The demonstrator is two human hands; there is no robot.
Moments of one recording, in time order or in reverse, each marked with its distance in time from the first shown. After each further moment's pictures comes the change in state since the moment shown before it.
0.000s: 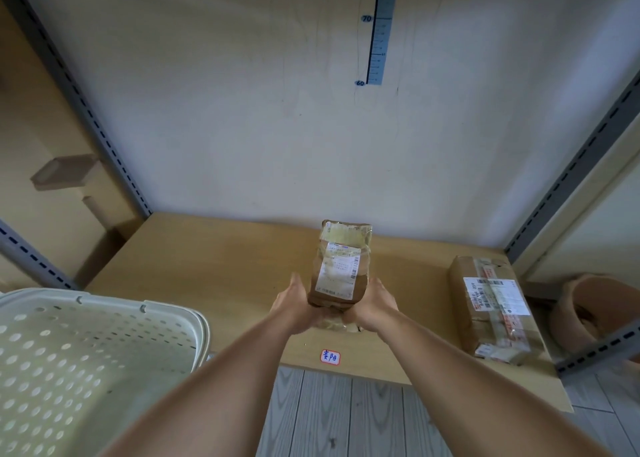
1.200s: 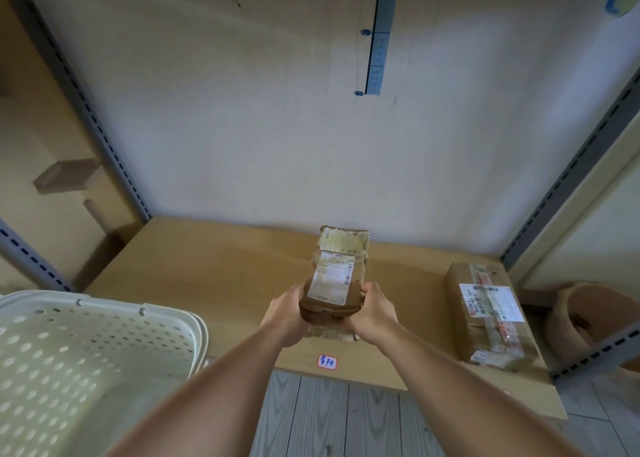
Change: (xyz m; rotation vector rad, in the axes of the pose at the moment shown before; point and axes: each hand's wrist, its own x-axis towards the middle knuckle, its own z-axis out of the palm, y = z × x) left_hand -0.014 -0.009 -0.002 -0.030 0.060 0.092; right_hand -0.020 0.004 -0.004 0.041 0.034 -0.088
